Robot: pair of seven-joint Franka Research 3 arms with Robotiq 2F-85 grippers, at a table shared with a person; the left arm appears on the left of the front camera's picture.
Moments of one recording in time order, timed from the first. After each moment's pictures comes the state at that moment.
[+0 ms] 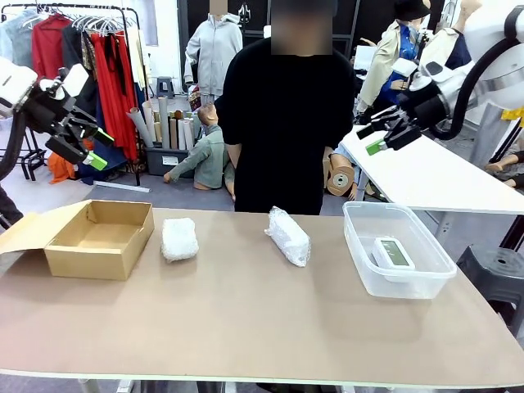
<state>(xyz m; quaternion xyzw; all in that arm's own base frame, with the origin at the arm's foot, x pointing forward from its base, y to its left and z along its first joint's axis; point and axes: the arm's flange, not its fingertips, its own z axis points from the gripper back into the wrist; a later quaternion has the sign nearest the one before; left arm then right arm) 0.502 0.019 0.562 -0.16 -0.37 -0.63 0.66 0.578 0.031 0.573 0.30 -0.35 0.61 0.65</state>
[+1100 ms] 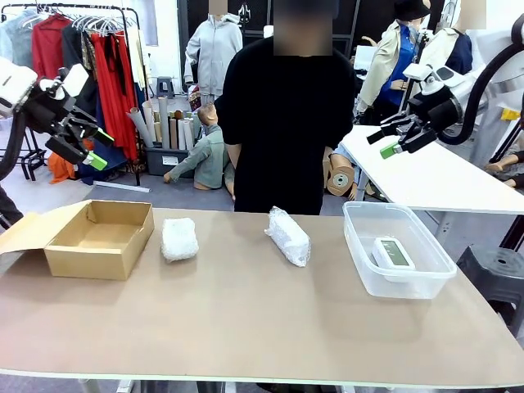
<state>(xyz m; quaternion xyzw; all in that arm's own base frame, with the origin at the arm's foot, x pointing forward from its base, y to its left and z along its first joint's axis) 0.502 0.019 0.562 -0.16 -0.37 -0.63 0.66 0.587 0.005 0.563 0.33 -0.32 0.62 0.63</state>
